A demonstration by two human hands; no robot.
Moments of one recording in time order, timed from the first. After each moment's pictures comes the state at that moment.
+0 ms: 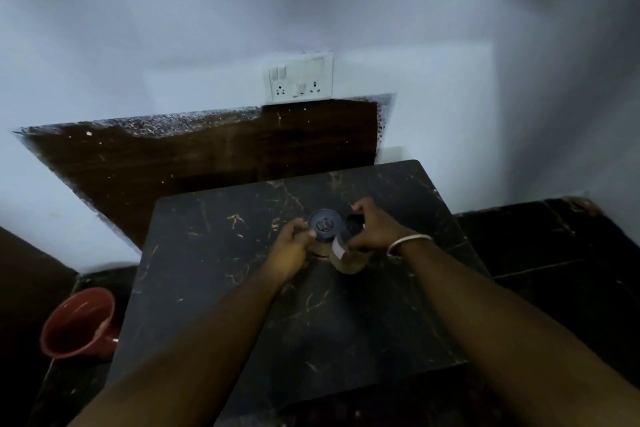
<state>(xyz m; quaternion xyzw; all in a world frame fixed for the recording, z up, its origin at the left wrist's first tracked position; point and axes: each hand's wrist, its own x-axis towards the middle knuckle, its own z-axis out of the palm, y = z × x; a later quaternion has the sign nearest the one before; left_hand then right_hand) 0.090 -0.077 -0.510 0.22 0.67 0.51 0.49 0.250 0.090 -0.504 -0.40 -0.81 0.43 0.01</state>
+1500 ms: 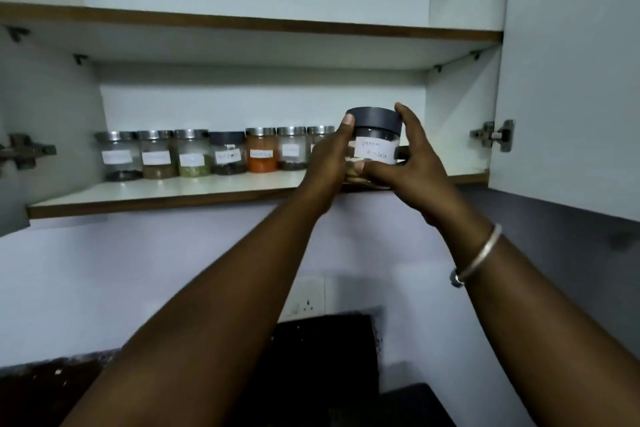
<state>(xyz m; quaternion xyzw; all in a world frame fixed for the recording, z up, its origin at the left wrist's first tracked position) 0.076 0.131 -0.047 0.55 0.45 0.67 0.20 0.227 0.162 -0.060 -0.22 -0.76 0.27 0.54</state>
